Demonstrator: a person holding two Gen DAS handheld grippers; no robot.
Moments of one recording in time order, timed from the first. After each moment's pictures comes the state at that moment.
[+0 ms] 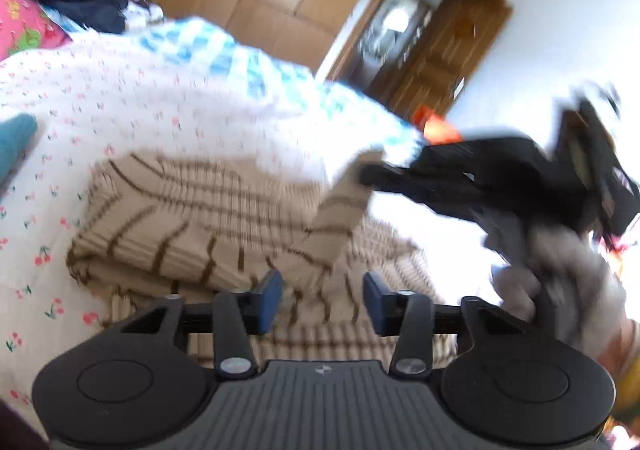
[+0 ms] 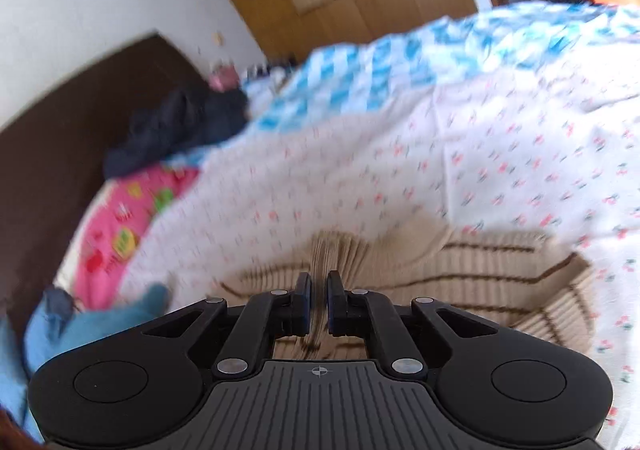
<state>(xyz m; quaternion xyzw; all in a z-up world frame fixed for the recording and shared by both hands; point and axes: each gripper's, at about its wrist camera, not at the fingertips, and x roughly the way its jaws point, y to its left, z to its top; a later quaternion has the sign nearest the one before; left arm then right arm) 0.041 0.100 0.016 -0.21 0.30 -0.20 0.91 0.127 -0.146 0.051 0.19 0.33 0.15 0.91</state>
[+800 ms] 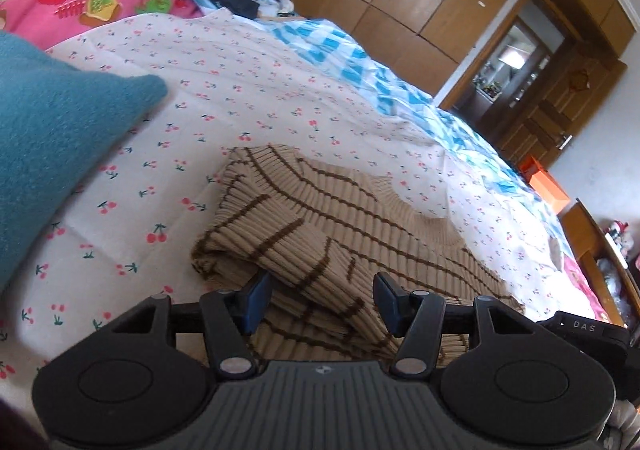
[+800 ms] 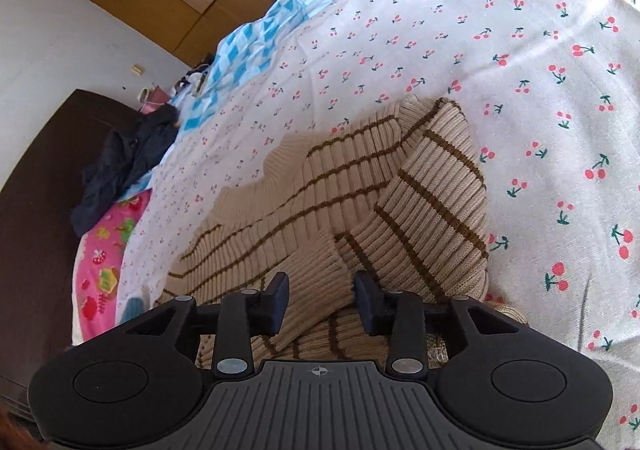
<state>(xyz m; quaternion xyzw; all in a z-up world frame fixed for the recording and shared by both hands) 0.062 0.140 -0.008 -0.26 0.34 -0.03 0.90 0.117 -0.212 -0.031 0.33 0.41 0.09 0.84</state>
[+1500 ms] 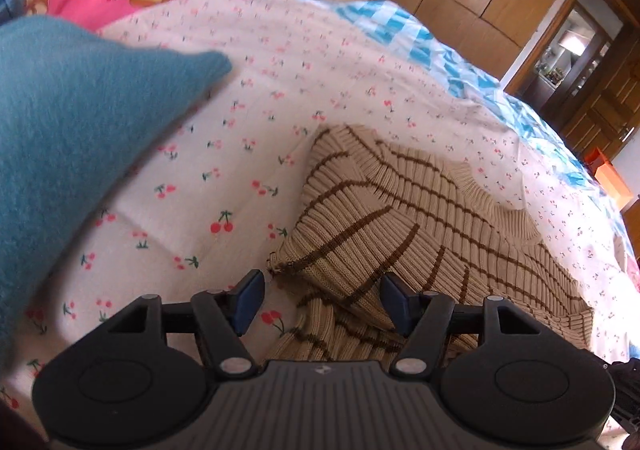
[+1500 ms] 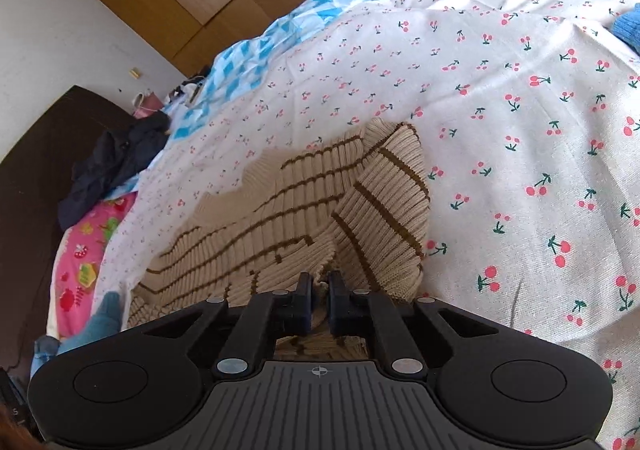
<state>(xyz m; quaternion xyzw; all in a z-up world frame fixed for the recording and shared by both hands) 0.082 0.151 -0.029 -0.24 0.39 0.06 0.89 0.089 -0.229 -0.029 0.30 0.39 0.07 0.87</state>
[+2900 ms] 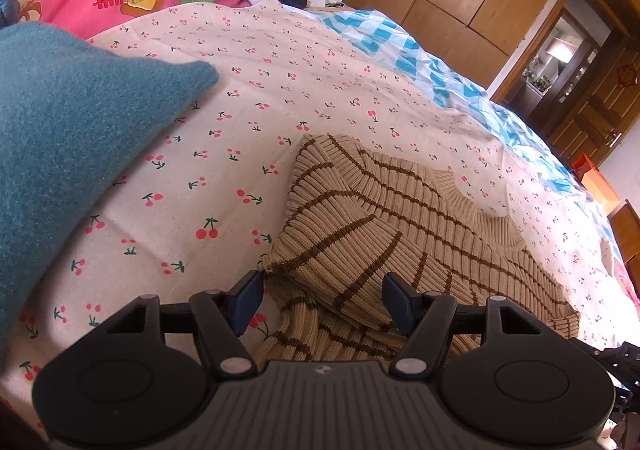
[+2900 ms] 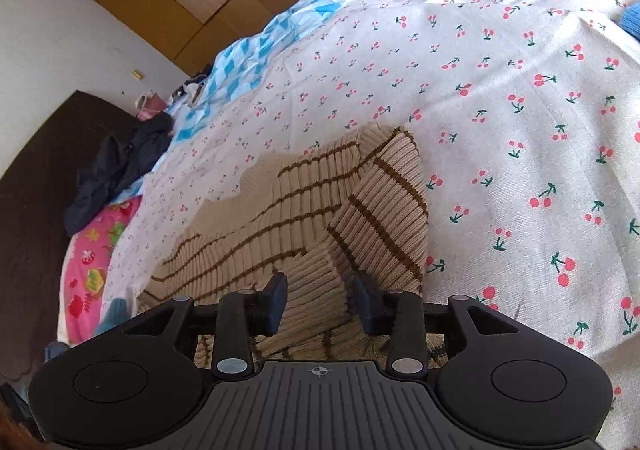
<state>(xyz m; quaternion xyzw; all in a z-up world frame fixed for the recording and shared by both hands) 0.078 0.147 -0.024 -0.24 0.37 0.04 0.90 0.105 -0.240 -0.033 0.30 0.40 0.08 0.86</state>
